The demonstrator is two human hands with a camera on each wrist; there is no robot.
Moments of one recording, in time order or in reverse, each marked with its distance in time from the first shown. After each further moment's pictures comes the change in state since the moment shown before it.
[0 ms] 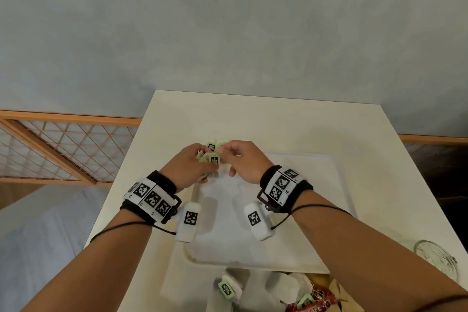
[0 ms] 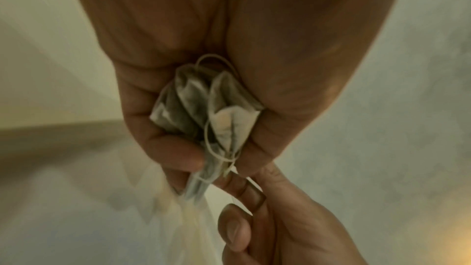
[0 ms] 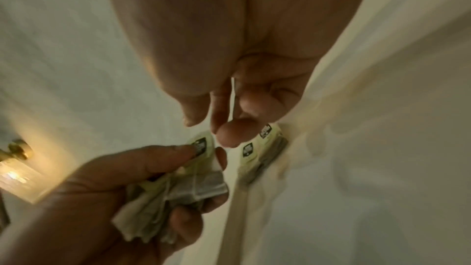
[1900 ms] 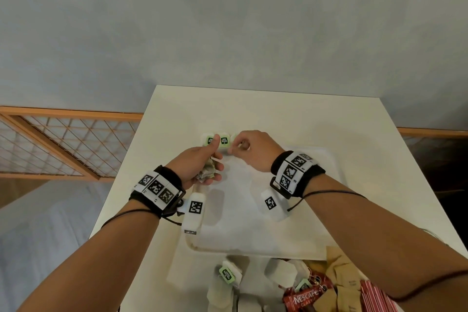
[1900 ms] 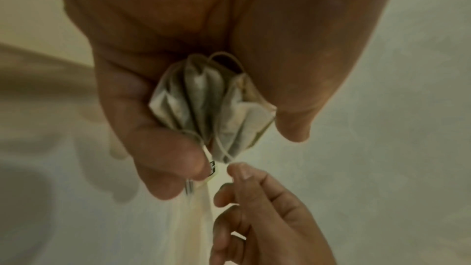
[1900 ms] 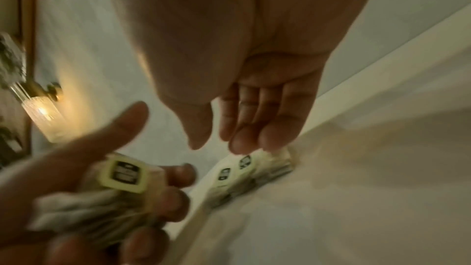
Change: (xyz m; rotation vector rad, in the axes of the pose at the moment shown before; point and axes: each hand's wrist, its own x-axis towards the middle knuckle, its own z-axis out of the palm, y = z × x) left_hand -0.010 0.006 0.013 -0.233 -0.101 -0.205; right_hand -0.003 0.003 -0.030 -0.366 -0.009 0.006
